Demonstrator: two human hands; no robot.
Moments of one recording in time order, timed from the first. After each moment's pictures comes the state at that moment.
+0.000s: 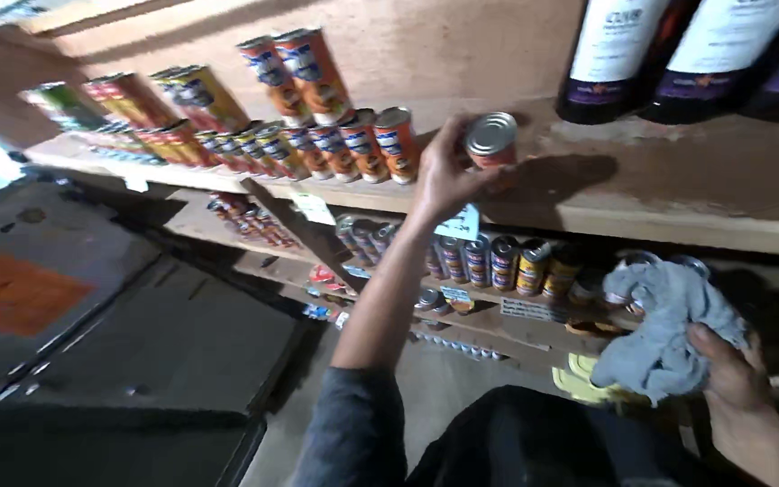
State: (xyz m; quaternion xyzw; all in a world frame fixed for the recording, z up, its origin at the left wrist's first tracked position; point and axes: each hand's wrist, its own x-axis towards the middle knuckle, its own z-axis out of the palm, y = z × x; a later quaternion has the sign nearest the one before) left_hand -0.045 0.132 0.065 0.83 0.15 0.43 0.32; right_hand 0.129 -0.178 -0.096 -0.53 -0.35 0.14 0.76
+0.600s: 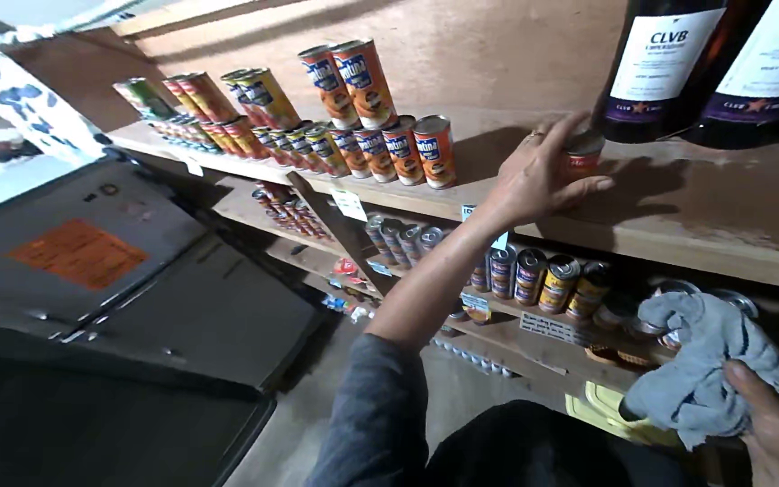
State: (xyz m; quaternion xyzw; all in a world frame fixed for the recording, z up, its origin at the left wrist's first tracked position) left_hand 0.001 0.118 0.076 0.91 0.13 0.34 0.19; right_hand 0.131 -0.178 -0.098 -0.56 -0.34 0.15 0.74
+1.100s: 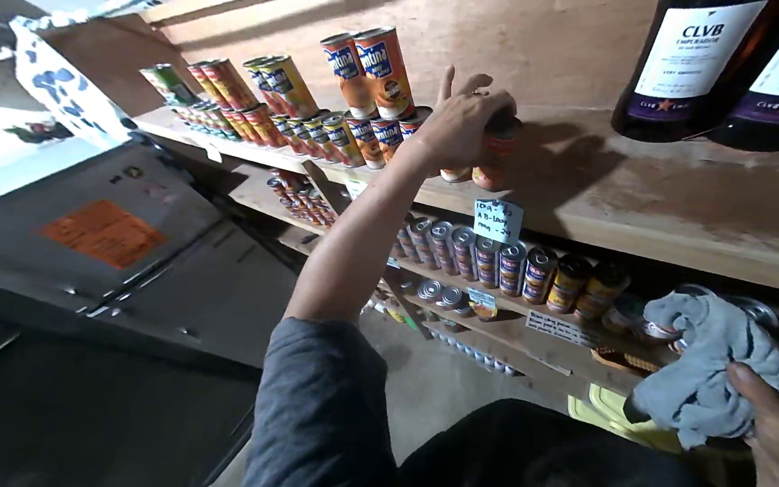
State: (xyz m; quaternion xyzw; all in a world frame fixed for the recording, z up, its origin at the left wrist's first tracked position) left_hand -0.073 0.189 0.140 0.97 0.19 0.14 -0.04; right_hand 0.131 -0.173 -0.098 -0.57 -0.36 0.14 0.73
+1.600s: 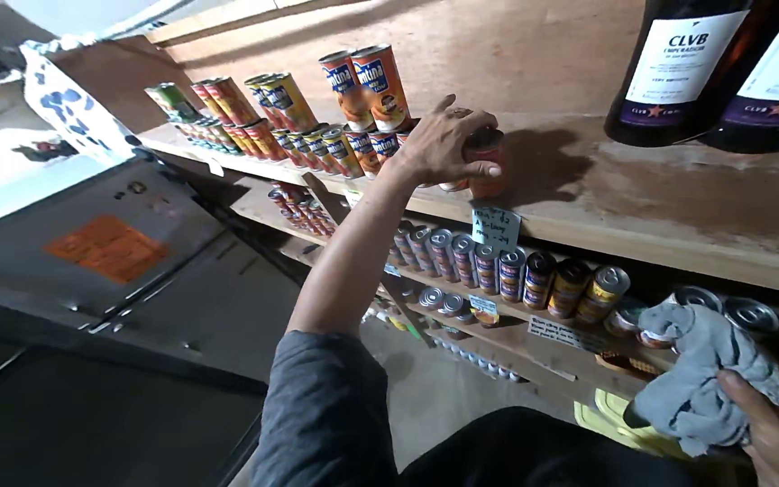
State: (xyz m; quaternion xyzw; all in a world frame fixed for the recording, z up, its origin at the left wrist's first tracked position) left_hand -0.089 0.218 0.125 0.97 0.12 0.17 -0.08; right_hand 0.133 -0.175 -0.112 -0.56 -0.38 0.14 0.72
